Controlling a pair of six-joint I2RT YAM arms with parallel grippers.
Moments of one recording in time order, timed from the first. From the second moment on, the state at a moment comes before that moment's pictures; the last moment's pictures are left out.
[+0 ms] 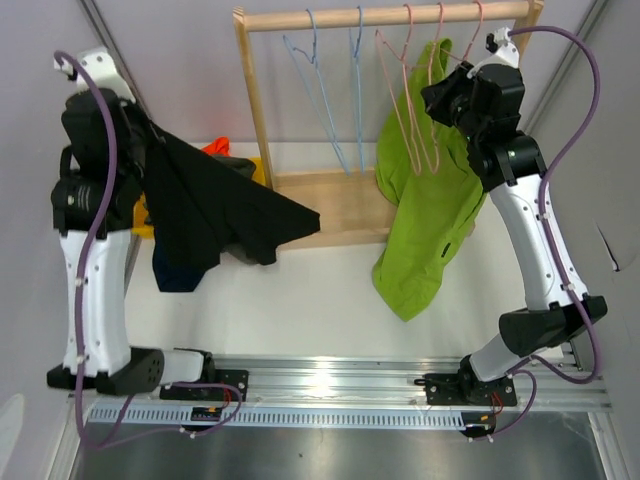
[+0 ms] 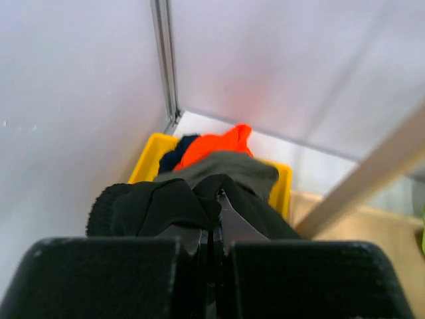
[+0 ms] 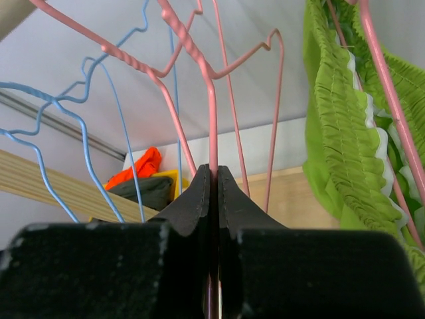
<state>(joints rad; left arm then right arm) -0.12 1.28 1.97 -0.86 -0.42 -0.13 0.29 1.59 2.00 -0.51 0.10 0.54</state>
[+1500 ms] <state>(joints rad) -0.19 1.00 1.10 -0.54 -0.23 -0.30 0.20 1.51 1.99 -0.57 0.20 0.39</state>
